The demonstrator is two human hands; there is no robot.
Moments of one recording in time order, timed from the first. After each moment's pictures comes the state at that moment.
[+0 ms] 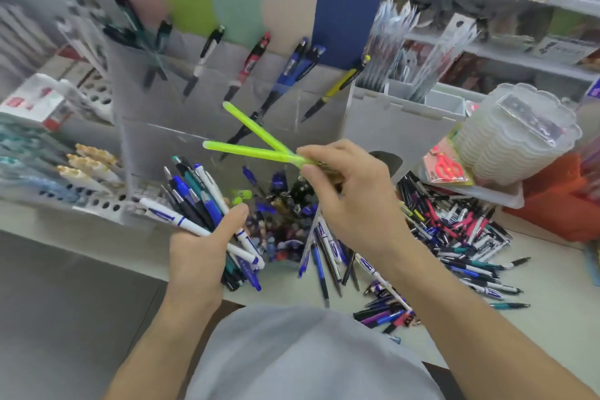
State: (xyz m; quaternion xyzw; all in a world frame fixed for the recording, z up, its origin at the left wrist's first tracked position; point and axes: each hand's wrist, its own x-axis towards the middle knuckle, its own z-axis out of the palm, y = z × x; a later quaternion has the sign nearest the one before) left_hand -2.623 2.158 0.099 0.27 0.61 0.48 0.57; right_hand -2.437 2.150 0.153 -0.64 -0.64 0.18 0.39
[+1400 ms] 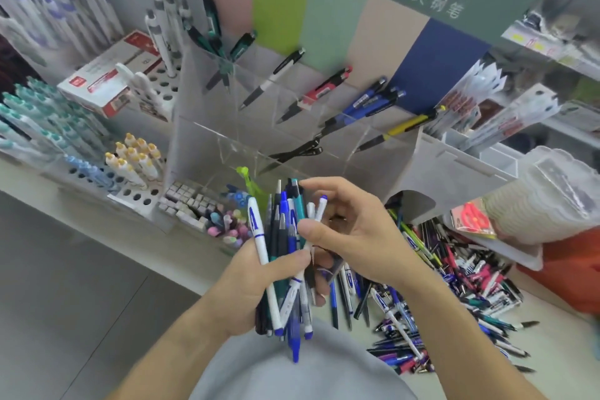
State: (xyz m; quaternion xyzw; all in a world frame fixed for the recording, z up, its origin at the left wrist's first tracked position) left_hand -2.646 2.165 0.110 0.32 0.32 0.35 0.82; right_hand -2.465 2.181 0.146 -0.55 -0.58 0.51 0.32
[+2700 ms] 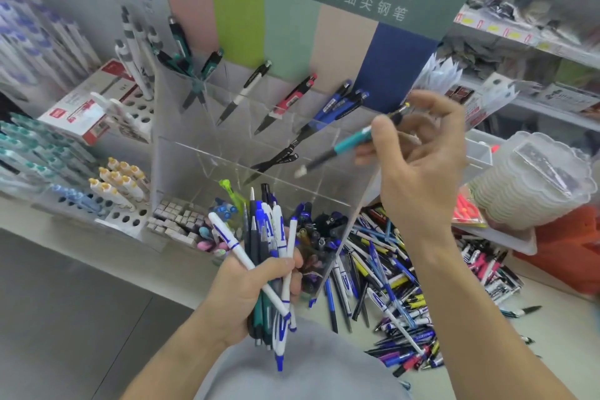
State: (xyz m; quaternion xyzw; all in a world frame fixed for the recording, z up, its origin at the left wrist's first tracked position) left_hand -2.633 2.164 0.105 0.28 0.39 0.34 0.81; right_hand -2.444 2.200 0.199 -0.55 -0.46 0.25 0.65
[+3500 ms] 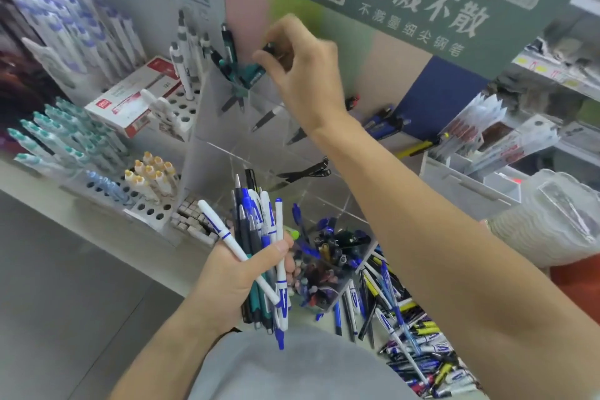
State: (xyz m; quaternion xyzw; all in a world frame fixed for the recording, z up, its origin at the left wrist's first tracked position) left_hand -2.665 2.182 0.115 0.29 0.46 0.43 0.72; right_hand -2.541 2.369 0.198 -0.50 -0.72 0.07 0.47
